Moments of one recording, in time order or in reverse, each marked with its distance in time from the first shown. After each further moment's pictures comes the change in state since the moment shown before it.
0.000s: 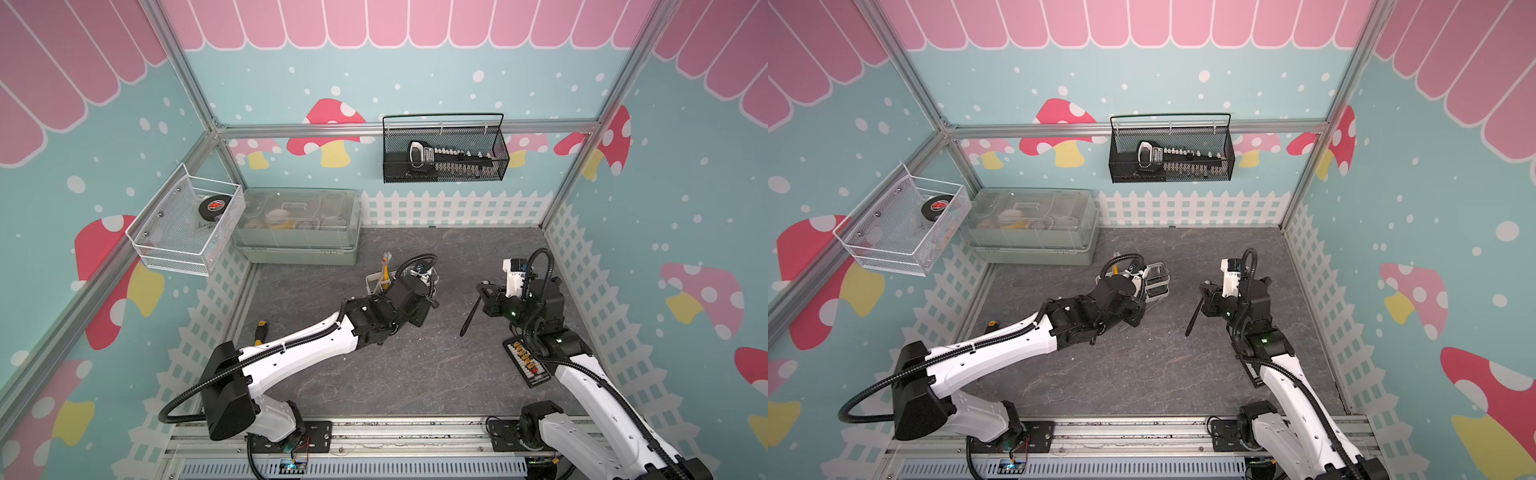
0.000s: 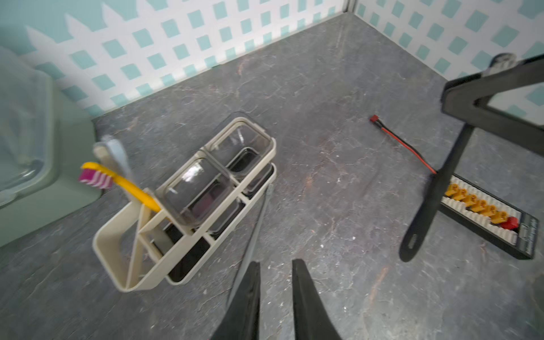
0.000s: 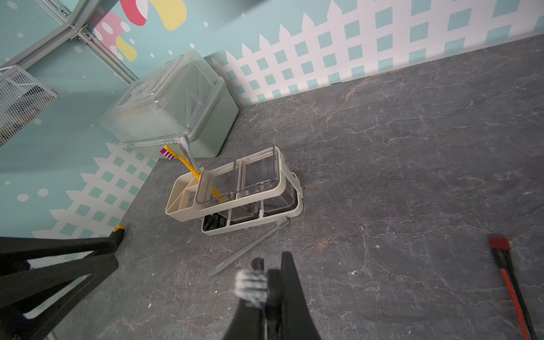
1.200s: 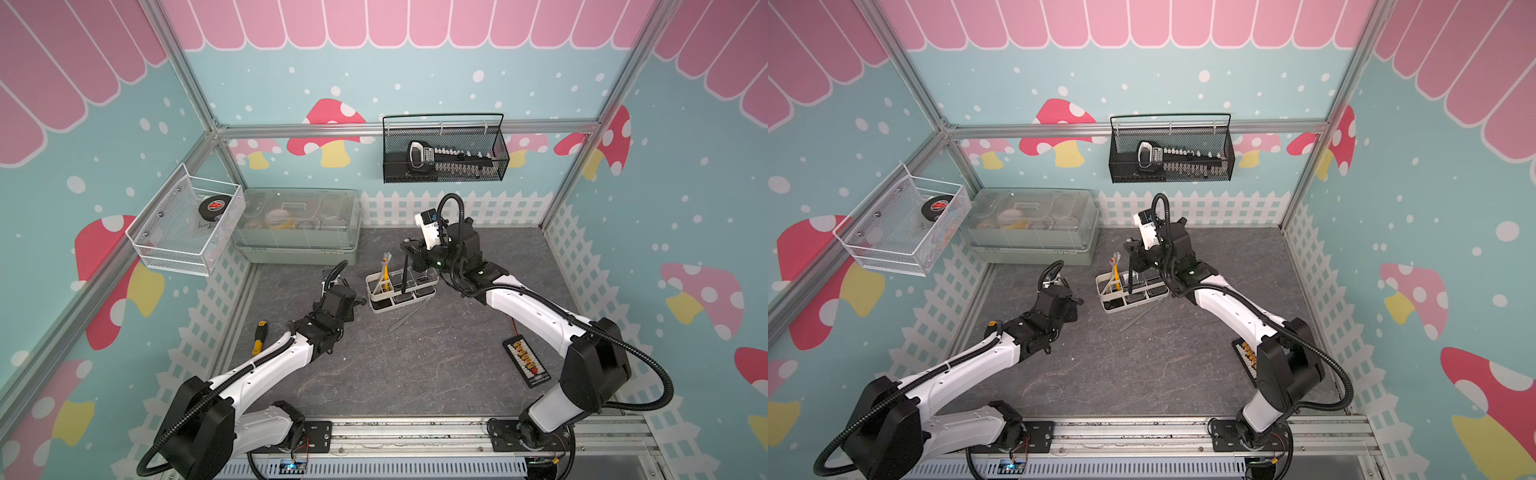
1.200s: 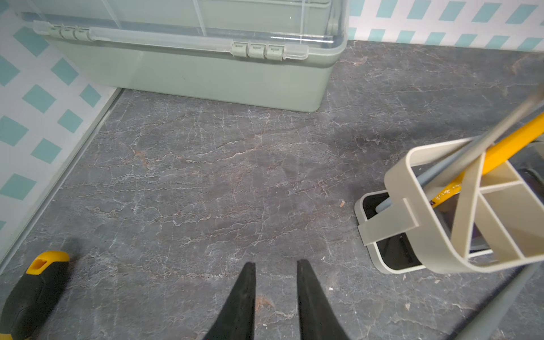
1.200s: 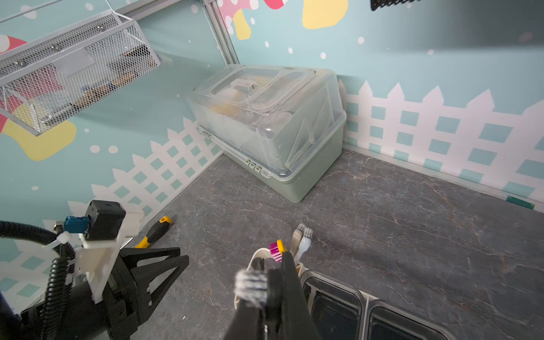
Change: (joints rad) left arm 0.446 -0.224 -0.520 0.212 -0.151 -0.176; right arm 0.371 0.709 0.624 0.179 0.005 -0.170
